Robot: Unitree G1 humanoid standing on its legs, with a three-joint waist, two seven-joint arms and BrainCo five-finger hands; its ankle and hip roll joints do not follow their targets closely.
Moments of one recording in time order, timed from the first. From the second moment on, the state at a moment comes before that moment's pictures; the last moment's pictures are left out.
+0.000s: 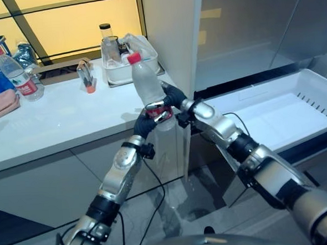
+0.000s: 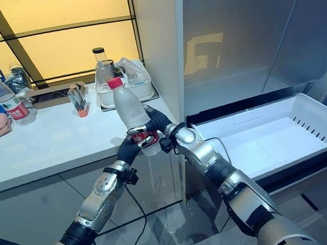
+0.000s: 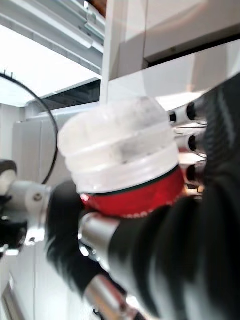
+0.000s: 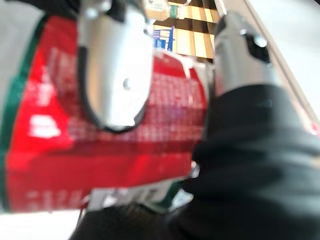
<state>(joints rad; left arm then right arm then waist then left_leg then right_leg) -0.25 0.30 -0.37 0.10 -0.51 -0.10 0.02 -0.83 -0.24 0.59 0.49 0.51 -0.03 0.19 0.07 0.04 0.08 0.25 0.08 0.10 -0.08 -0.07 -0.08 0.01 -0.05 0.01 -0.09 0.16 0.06</state>
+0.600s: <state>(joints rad) -0.25 0.29 -0.35 0.10 -0.54 -0.09 0.05 -0.86 -0.19 0.60 0.55 0.40 -0.05 0.14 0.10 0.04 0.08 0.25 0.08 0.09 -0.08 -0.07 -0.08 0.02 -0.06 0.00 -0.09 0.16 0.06</state>
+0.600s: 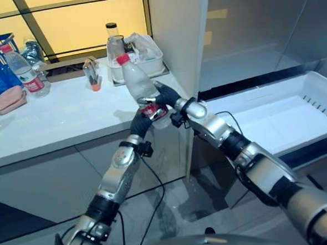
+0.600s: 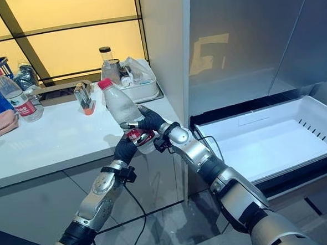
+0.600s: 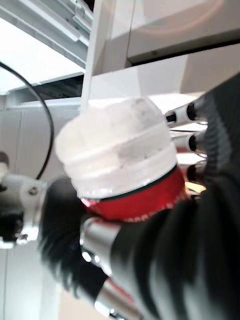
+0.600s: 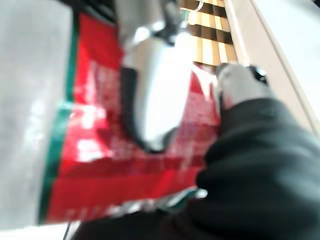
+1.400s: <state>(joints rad) -0.23 0.28 -0.41 0.10 -0.56 -0.09 0.03 -0.78 -0.24 0.55 0.52 0.44 -0.05 0.13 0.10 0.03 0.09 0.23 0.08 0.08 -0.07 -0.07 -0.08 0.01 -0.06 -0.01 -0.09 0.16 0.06</state>
